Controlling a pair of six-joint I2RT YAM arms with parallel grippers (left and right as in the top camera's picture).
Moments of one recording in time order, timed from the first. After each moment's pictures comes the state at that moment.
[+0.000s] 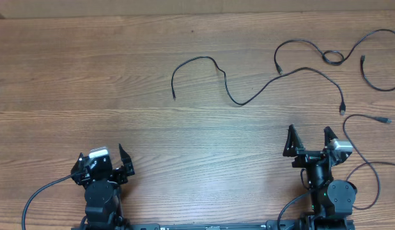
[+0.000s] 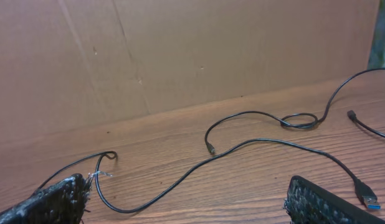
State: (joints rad) left arm -0.10 0.02 0.14 -0.48 -0.40 -0.04; right arm -0.03 0.01 0.02 -0.03 -0.04 0.22
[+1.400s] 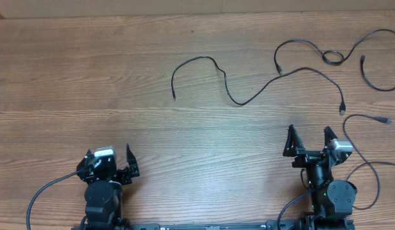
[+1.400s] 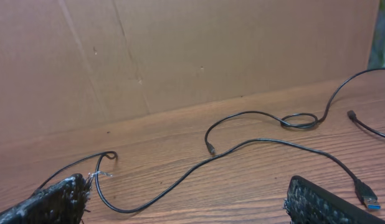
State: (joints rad) left arm -0.10 0.02 0.14 -0.48 -0.27 -0.04; right arm -0.03 0.01 0.02 -0.03 -0.04 0.22
